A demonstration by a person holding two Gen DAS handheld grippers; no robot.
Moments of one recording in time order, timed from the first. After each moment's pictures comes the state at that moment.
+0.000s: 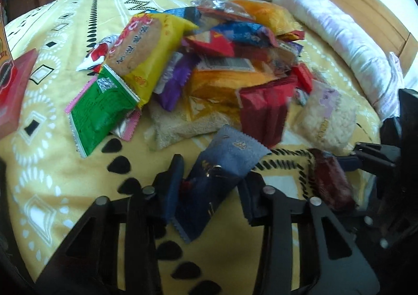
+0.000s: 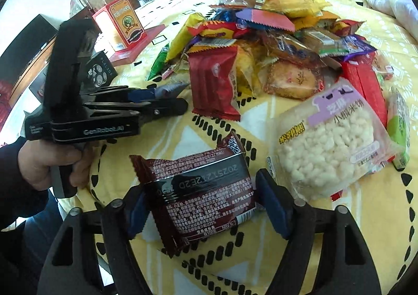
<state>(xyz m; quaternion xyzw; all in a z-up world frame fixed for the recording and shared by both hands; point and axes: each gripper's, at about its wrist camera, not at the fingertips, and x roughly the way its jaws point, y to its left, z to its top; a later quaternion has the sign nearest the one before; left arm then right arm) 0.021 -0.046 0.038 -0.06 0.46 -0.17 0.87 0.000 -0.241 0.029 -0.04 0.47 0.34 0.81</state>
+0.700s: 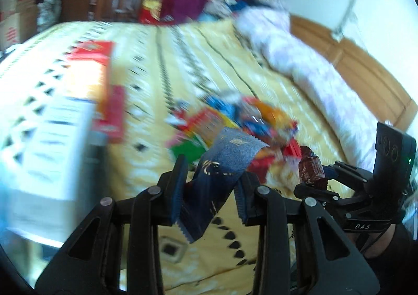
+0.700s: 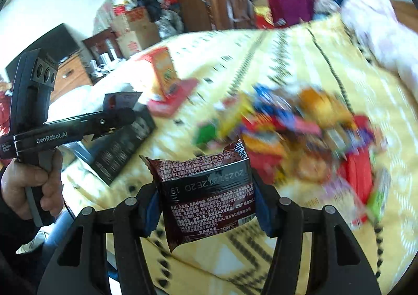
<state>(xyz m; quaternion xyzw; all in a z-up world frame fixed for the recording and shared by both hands) -0.076 0.056 0.172 -0.16 0.34 -0.04 0.93 -0.033 -0.179 0.149 -0.05 0.35 0.39 0.85</state>
